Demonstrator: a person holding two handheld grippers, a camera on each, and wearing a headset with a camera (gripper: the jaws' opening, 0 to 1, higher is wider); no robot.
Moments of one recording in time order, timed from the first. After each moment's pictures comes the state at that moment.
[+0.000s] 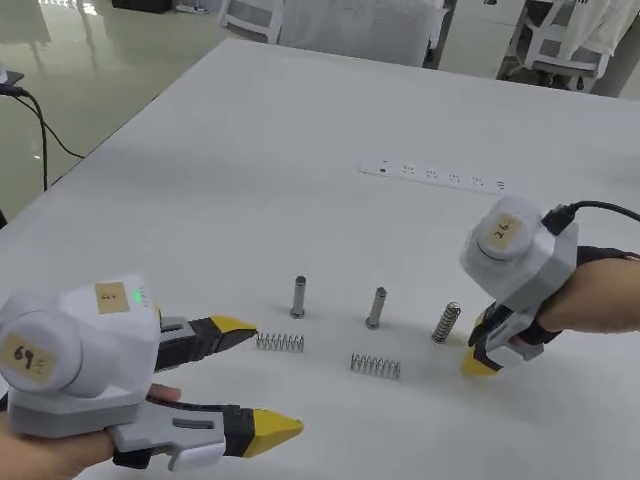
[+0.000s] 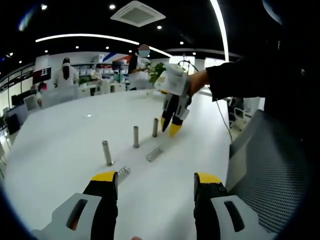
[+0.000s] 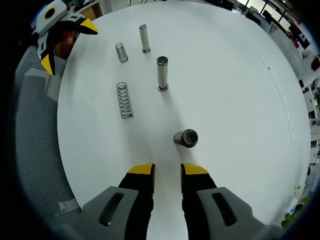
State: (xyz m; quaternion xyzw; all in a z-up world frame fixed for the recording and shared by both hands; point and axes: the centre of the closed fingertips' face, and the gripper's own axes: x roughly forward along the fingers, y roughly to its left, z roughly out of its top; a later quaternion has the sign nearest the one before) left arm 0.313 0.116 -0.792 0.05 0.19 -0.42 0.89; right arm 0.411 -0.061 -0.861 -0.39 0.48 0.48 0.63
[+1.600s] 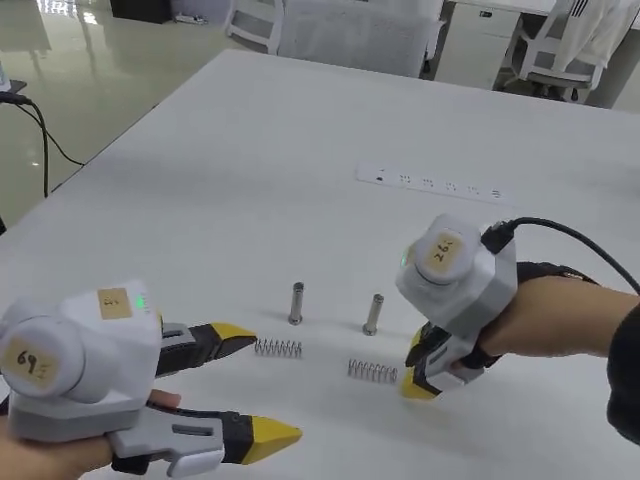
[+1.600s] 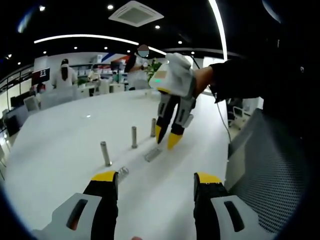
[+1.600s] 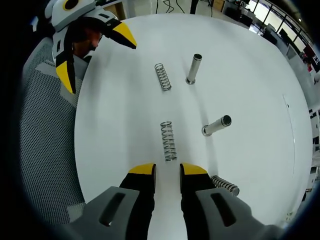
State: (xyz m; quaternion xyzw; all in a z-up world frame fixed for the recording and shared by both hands) left arm 0.309 0.116 -0.792 0.06 0.19 -0.42 0.88; right arm 0.370 0.012 -0.856 -0.40 0.43 0.54 0.60
